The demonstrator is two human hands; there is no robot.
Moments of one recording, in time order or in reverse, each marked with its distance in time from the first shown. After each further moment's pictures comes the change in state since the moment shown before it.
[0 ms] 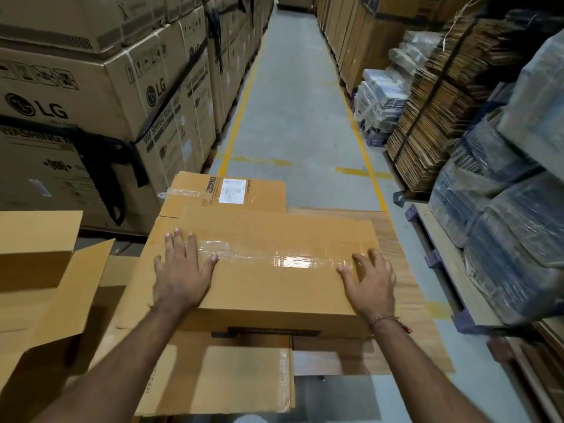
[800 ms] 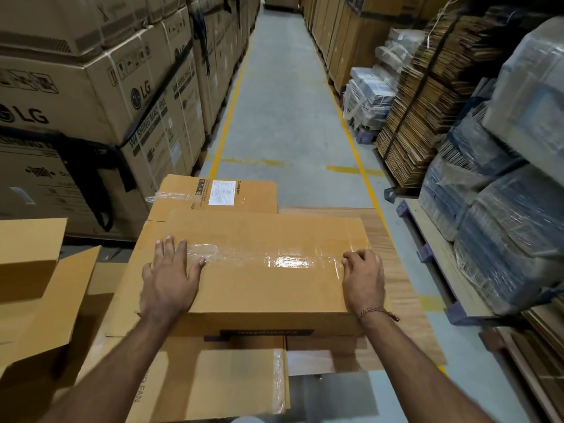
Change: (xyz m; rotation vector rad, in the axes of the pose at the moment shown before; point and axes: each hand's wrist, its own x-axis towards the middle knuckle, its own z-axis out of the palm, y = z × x) left_hand -0.006 0.003 -0.002 -0.027 0.046 0.018; right_hand 0.004 -0.010 -0.004 -0.024 0.110 0.006
